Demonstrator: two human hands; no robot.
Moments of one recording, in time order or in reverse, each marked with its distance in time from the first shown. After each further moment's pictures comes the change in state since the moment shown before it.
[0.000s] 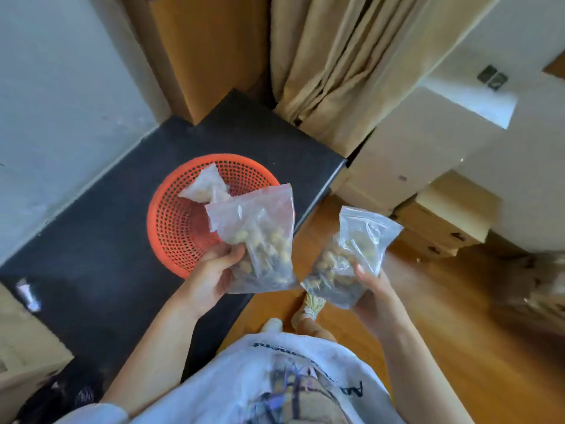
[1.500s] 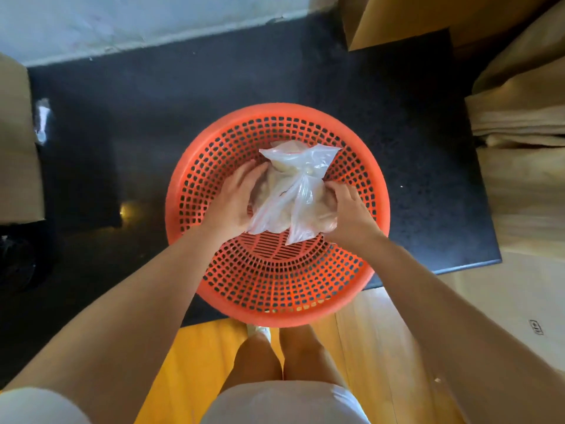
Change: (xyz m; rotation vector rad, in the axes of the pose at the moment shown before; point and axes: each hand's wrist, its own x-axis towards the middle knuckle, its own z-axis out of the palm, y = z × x) left_hand 0.170 -0.081 -0.160 1.019 0.787 -0.041; right_hand 0.365 0.077 0.084 -1.645 -0.753 -0.013
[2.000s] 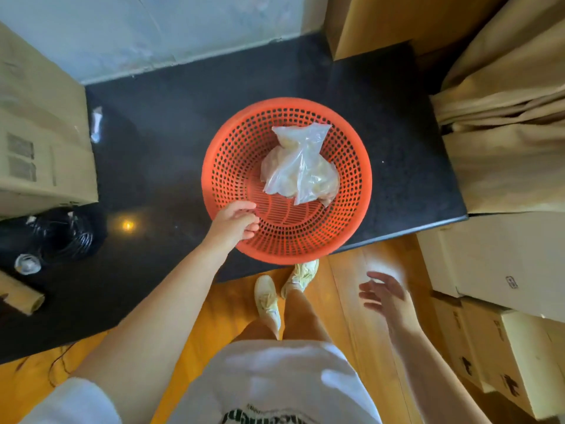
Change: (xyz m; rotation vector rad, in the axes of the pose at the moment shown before) left_hand -0.142 0.058 -0.049 -0.800 0.007 -0.581; right_hand -0.226 0.040 0.053 0.851 0.286 0.584
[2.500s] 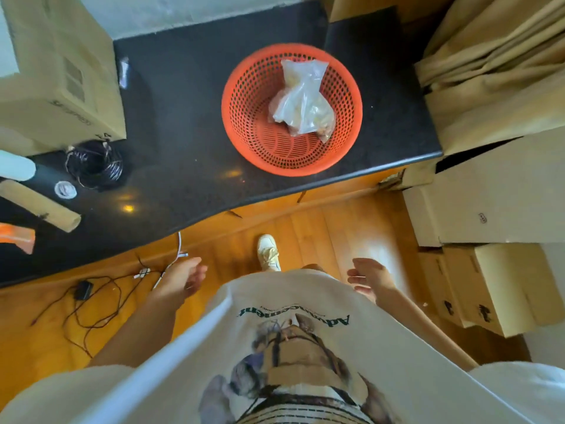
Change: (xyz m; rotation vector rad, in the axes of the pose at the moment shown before) left_hand -0.175 -0.199 -0.089 -0.270 0.169 -0.515; right_hand -0.094 0.114 -0.016 -0.068 -0.034 0.222
